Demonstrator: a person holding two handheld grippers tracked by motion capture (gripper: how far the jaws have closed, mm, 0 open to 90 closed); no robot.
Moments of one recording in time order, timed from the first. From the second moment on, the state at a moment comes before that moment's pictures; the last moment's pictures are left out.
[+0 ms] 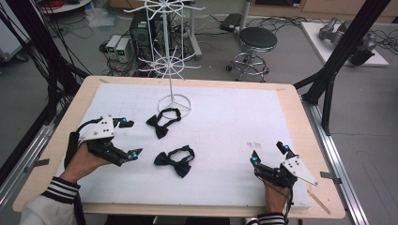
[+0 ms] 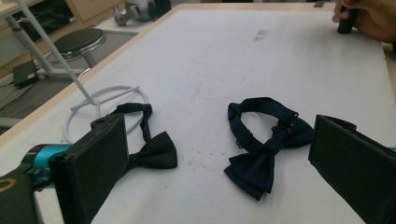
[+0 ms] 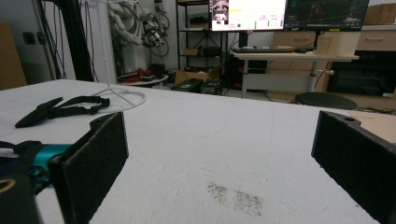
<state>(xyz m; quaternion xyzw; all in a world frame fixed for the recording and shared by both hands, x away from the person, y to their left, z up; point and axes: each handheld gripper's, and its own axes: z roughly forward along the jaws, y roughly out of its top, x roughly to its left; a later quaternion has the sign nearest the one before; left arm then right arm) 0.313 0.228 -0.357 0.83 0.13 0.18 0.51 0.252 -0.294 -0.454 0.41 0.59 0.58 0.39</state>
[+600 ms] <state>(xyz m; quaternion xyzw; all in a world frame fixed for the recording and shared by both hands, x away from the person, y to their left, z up) 0.322 0.191 -0.354 0.88 0.07 0.13 0.45 0.252 -0.294 -0.454 0.41 0.59 0.58 0.39</state>
